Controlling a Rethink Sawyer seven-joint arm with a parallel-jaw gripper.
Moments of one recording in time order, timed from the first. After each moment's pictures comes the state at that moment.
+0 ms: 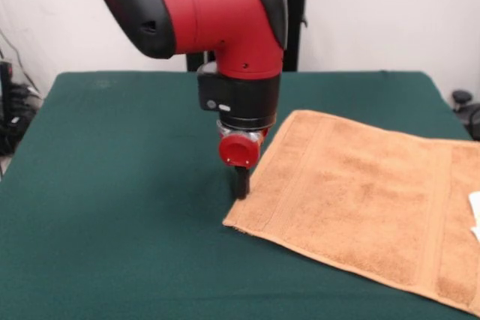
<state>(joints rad) -0.57 -0.45 0.60 1.61 -1.07 0.58 0.99</state>
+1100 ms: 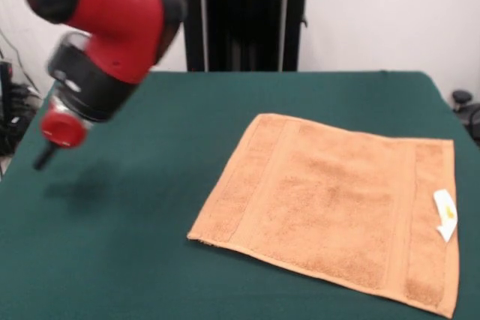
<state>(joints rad) -0.47 -0.47 0.25 1.42 -1.43 0.77 0.99</state>
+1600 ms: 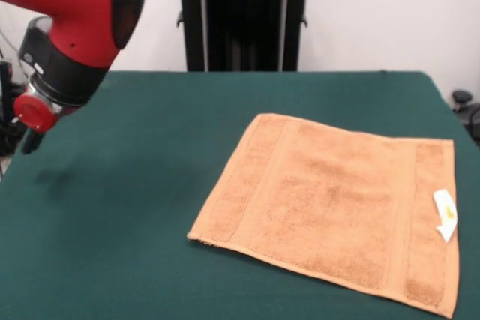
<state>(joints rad) -0.63 -0.52 0.31 1.46 -1.23 0.76 0.97</state>
